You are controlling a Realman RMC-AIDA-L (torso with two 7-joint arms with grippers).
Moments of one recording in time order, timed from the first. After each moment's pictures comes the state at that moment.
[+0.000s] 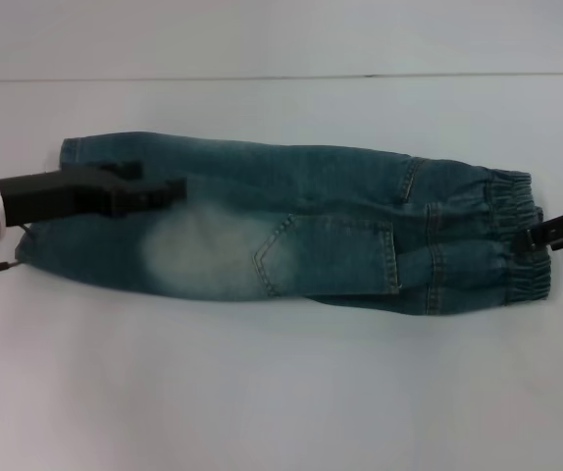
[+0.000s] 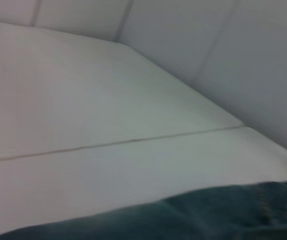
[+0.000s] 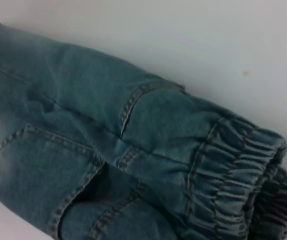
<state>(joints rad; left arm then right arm) -0.62 -2.06 0.51 0.62 2.15 1.36 -1.64 0.72 1.88 -0.72 -0.71 -2.55 -1.51 2.35</state>
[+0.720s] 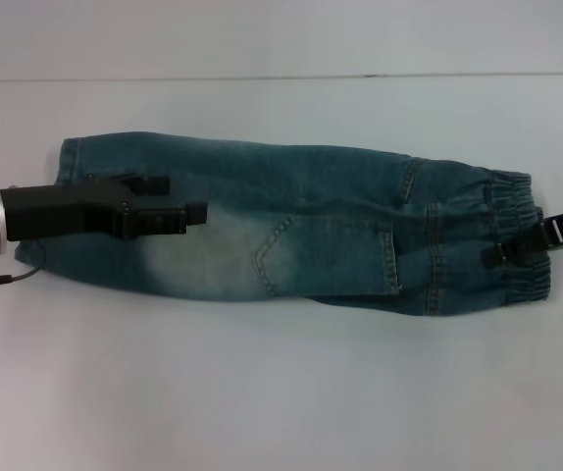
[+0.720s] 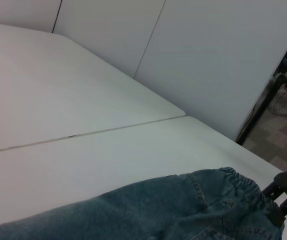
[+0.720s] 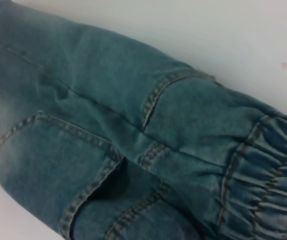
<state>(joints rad) -0.62 -2.06 0.52 0.65 2.16 1.52 -1.62 0.75 1.91 -0.75 -0.64 -2.55 -1.45 2.30</state>
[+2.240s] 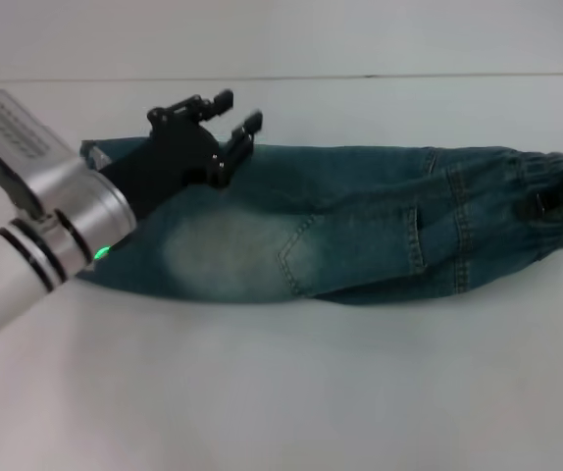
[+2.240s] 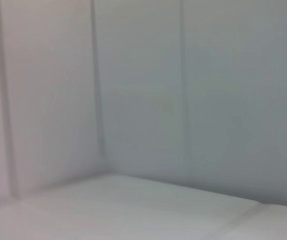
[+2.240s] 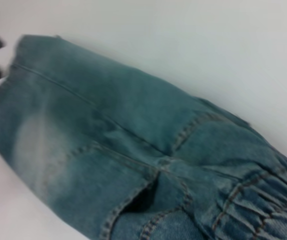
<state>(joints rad) -0.68 -2.17 0.50 0.20 1.56 1.19 -0.58 0.76 1.89 -0.68 -0.82 -2.52 -1.64 2.29</state>
